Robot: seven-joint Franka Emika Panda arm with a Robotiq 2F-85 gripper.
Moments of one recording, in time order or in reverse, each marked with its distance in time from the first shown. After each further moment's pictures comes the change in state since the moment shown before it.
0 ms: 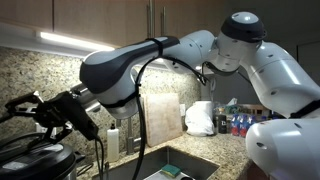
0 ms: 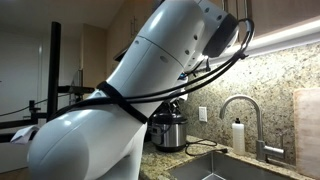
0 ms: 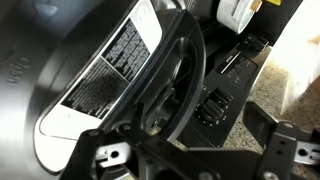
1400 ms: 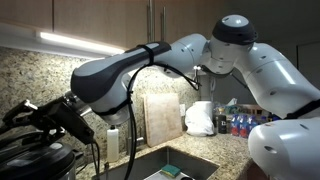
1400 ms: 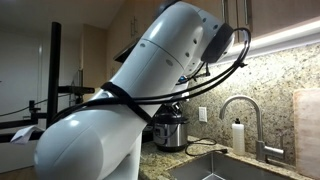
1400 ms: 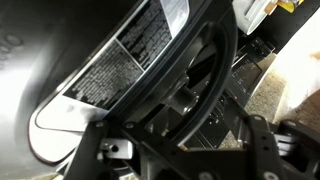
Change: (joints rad) arm 0.134 -0.003 -0.142 0.068 -0.049 0.038 -0.123
